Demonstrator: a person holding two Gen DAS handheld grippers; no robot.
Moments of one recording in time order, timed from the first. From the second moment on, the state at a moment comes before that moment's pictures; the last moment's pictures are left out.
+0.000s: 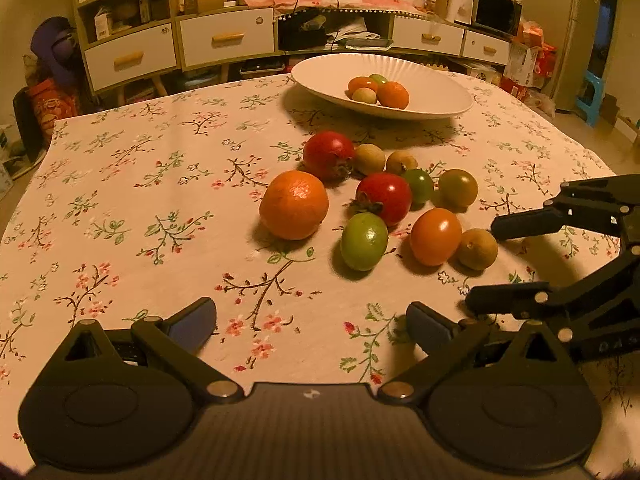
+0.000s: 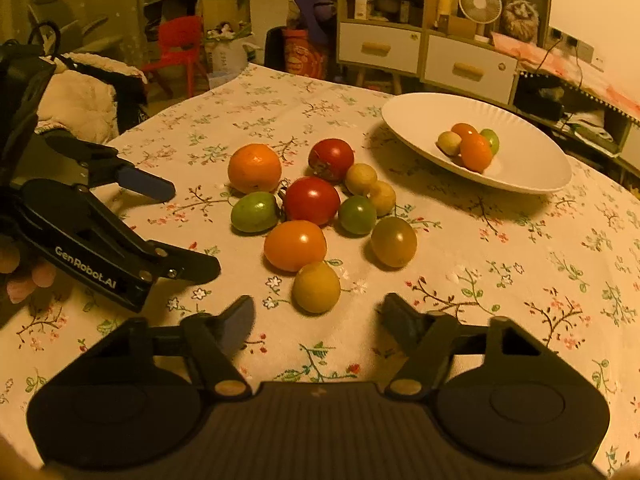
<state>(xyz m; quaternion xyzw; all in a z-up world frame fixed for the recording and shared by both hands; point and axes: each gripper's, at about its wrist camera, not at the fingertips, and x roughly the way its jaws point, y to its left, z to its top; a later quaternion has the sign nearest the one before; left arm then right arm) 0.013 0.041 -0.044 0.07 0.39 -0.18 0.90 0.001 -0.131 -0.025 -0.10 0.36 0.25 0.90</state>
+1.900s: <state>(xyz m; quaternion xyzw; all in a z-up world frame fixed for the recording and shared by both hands) 0.028 0.014 -0.024 0.03 0.36 -0.22 0.91 0.008 -0.139 -0.008 -0.08 0.34 0.25 0.90</state>
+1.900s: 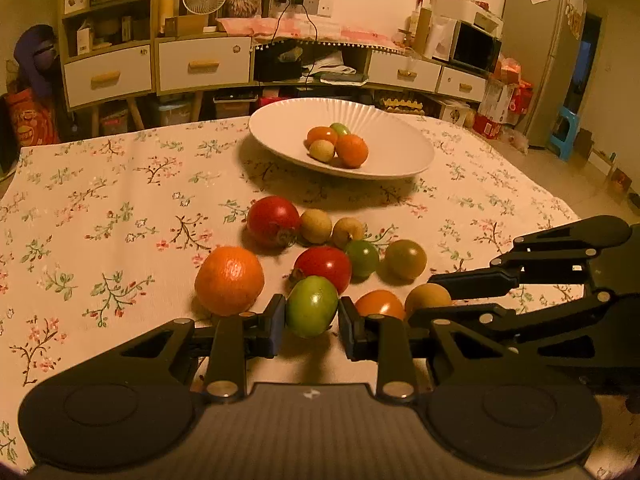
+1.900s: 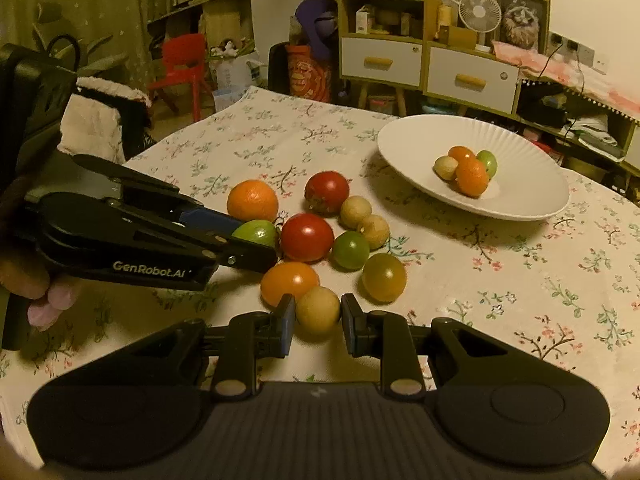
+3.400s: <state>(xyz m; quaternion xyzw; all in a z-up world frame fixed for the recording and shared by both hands) 0.139 -0.078 -0.001 0.09 0.38 -0.20 0.90 0.149 -0.214 0.010 -0.02 0.34 0.16 0.93</state>
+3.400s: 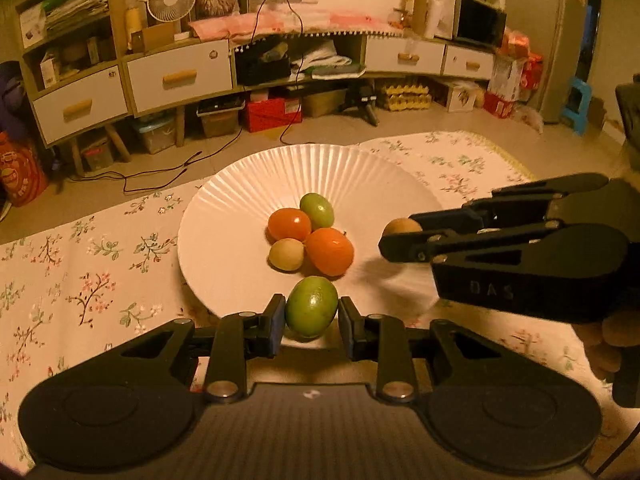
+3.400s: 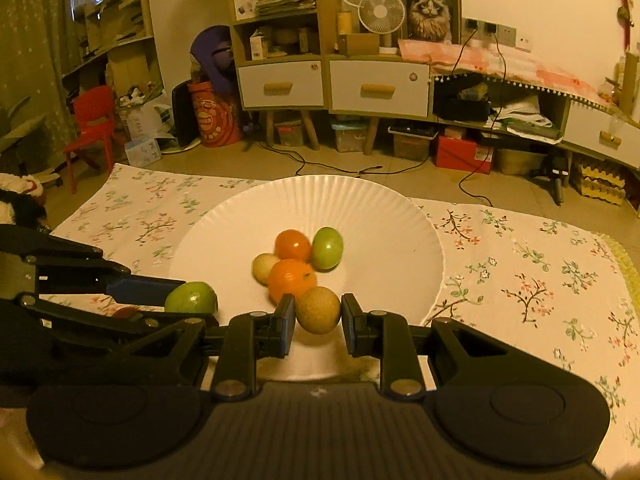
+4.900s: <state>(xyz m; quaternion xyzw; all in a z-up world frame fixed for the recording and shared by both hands) 0.156 -0.084 -0.002 0.07 0.38 -0.19 0.90 0.186 -0.226 0.018 0.01 0.36 0.15 0.92</state>
